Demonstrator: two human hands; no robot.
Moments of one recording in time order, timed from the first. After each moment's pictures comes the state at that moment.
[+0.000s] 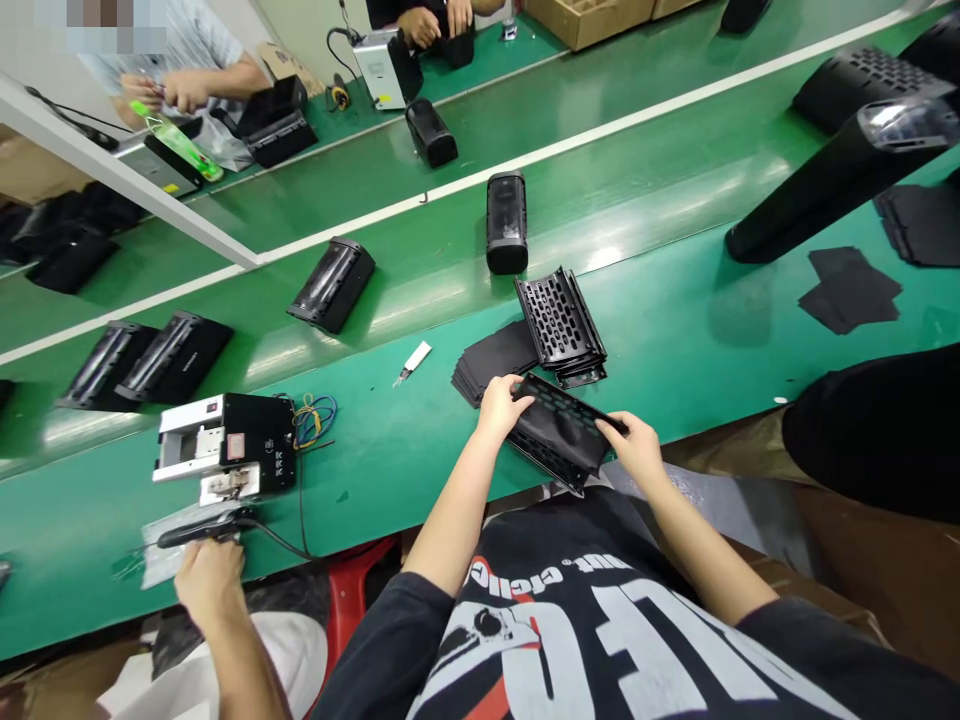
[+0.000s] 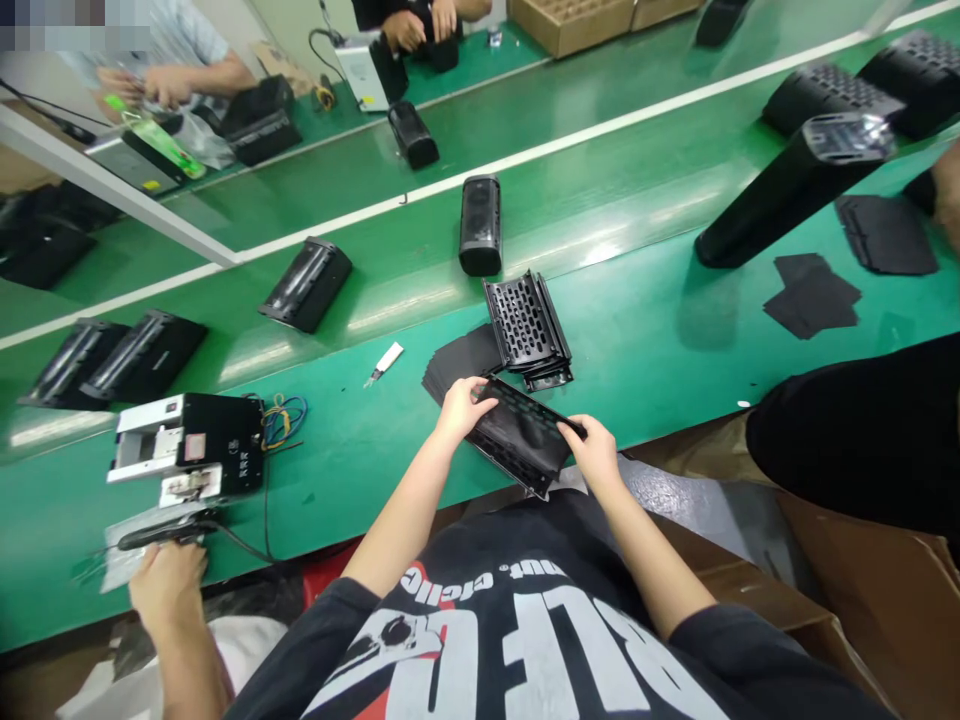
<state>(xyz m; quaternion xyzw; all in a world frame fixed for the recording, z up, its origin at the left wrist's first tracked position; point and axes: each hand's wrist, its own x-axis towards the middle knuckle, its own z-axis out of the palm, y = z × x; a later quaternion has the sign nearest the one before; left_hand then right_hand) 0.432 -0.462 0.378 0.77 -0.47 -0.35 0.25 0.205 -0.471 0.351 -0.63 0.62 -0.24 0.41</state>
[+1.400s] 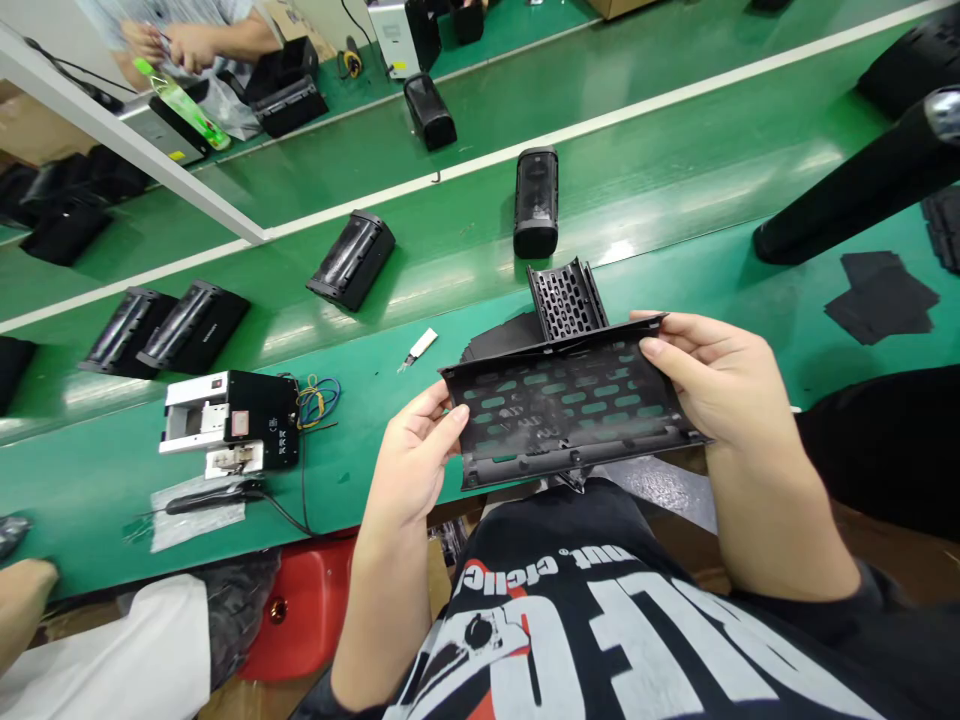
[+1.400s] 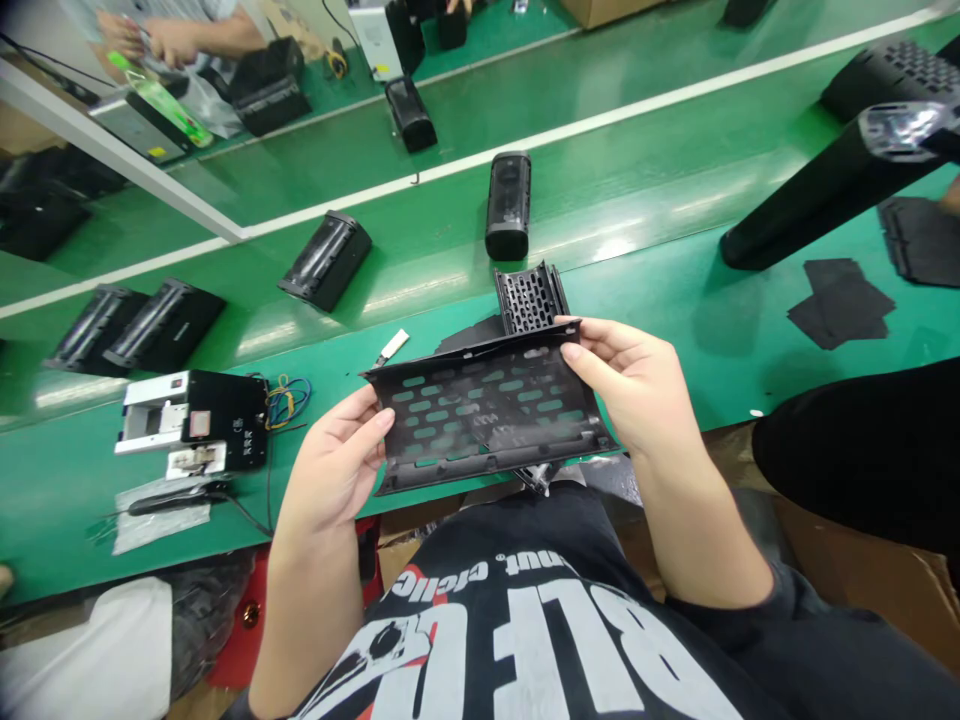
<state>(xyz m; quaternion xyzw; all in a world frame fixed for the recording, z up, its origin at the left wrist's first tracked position) 0.450 -0.387 0.546 0.62 -0.17 -0.51 0.58 0.247 -0.525 0.527 -0.54 0.46 -0.38 0.59</state>
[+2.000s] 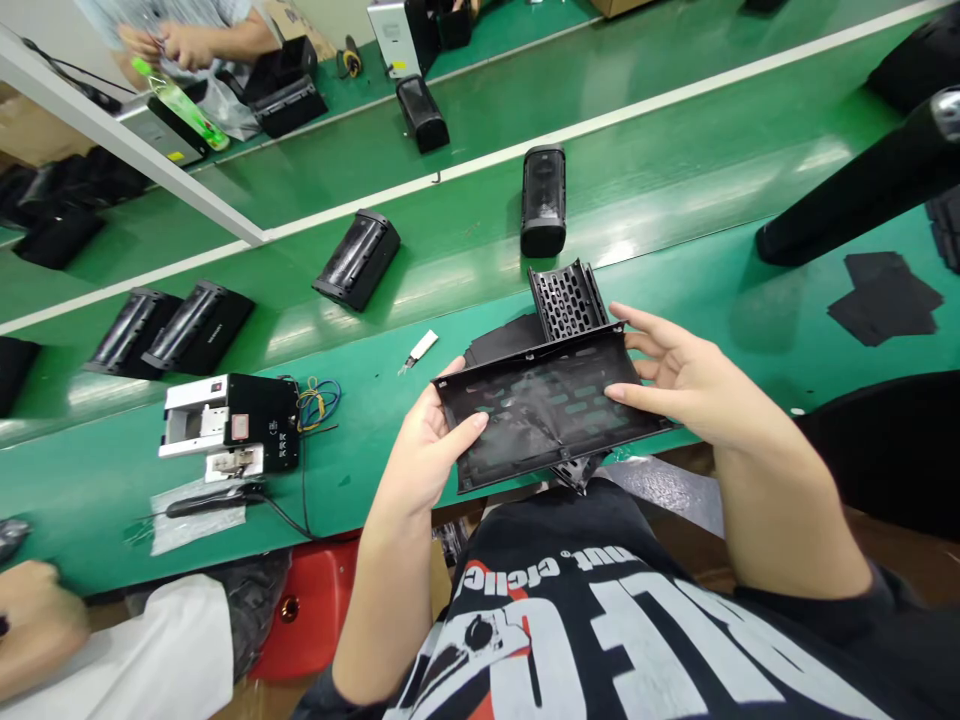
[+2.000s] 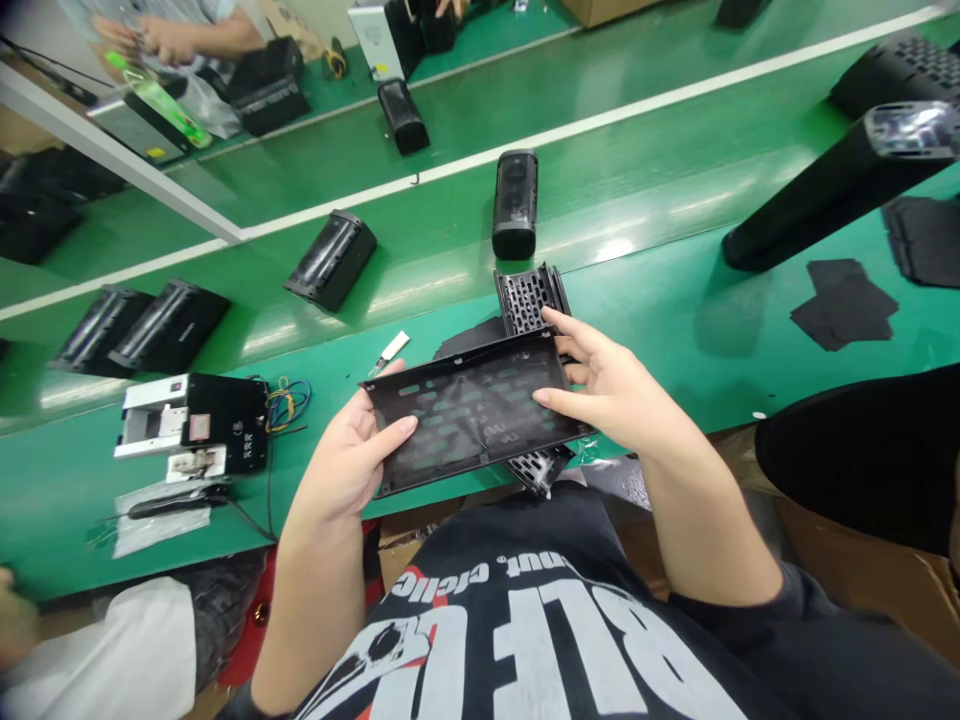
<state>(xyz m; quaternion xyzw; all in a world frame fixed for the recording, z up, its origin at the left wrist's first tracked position) 0.454 -0.395 0.532 0.61 -0.22 -0.51 0.56 0.243 -0.534 0.526 -0.65 0.40 -0.22 0.60</state>
